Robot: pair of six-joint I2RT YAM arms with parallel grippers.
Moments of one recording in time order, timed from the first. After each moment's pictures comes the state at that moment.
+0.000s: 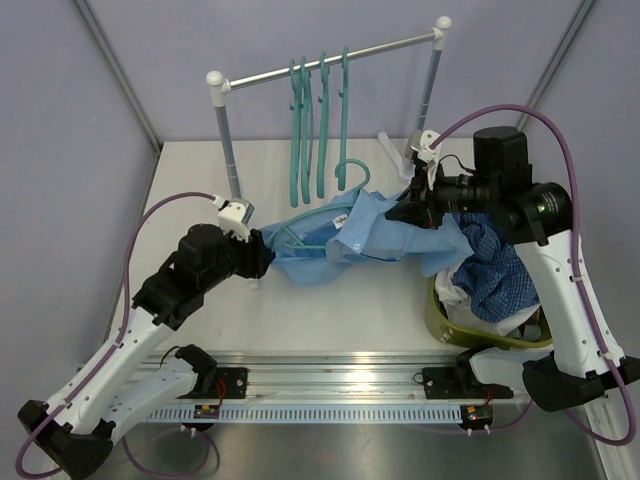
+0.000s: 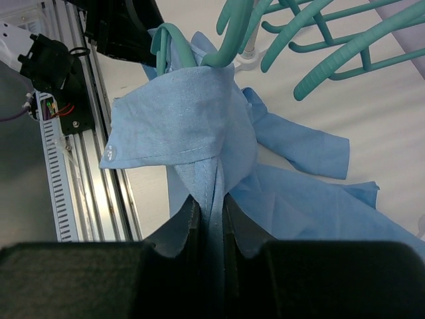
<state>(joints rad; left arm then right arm) -0.57 0.78 0.84 -0.52 -0.01 -0.25 0.36 1.25 1.73 -1.04 -0.79 -0.43</state>
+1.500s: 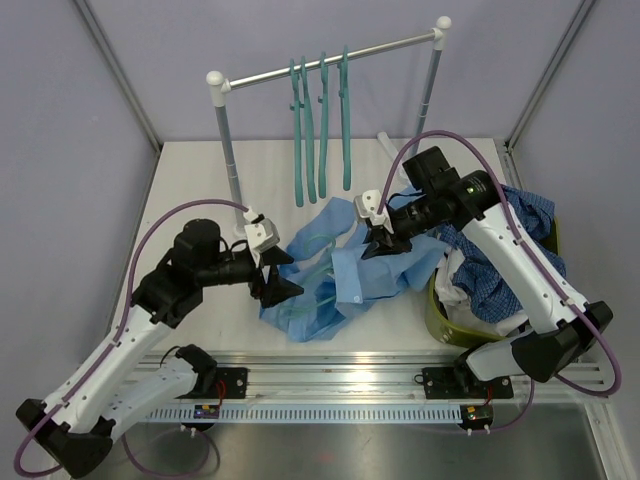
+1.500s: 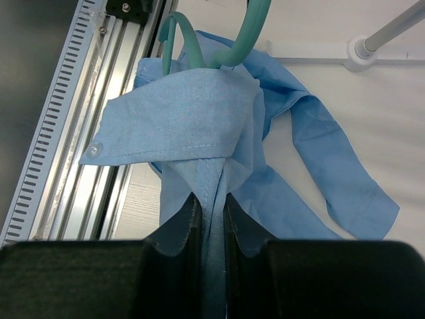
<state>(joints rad) -0.57 0.80 0.89 -0.49 0.67 0.08 0.54 1.40 1.61 -1.25 -0.89 -1.08</state>
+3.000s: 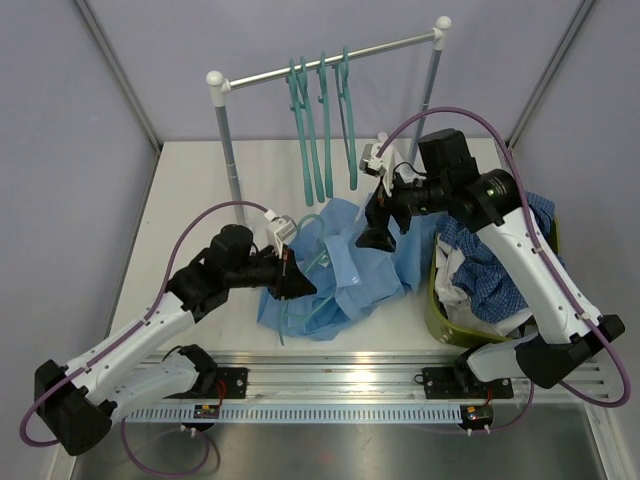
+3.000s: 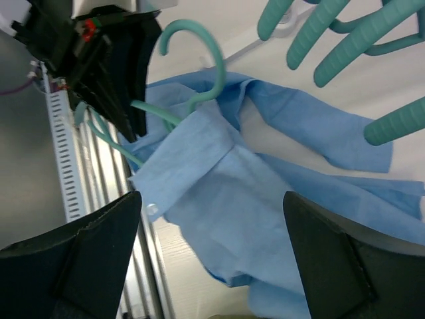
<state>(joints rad) -0.68 0.92 0.76 -0.35 0.59 -0.40 0.54 1.39 1.70 -1.03 -0.65 -0.44</state>
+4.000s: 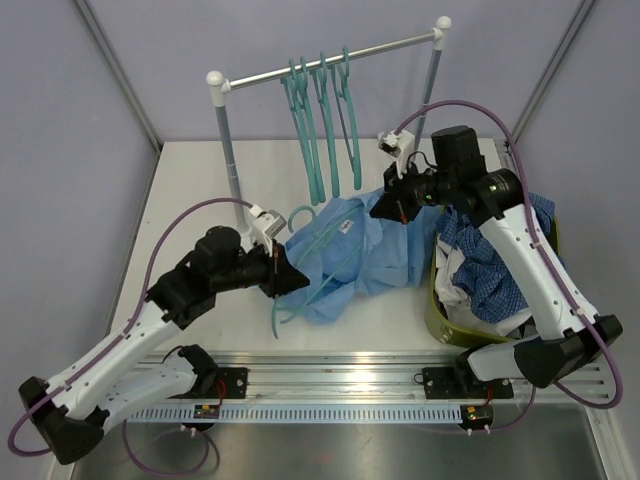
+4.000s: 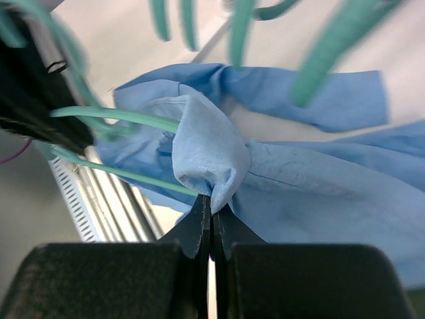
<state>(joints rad) -0.72 0.86 0.82 -0.38 0.42 -0.47 0.46 1.39 1.62 -0.92 -0.63 -0.17</state>
